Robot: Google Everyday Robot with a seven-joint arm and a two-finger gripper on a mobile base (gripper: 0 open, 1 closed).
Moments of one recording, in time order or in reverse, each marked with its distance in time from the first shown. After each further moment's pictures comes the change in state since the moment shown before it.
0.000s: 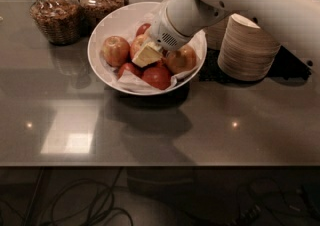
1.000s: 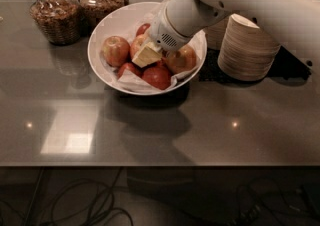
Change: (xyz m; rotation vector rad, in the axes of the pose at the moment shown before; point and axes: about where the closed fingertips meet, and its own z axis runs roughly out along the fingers) arm 0.000 0.000 0.000 0.000 0.000 0.000
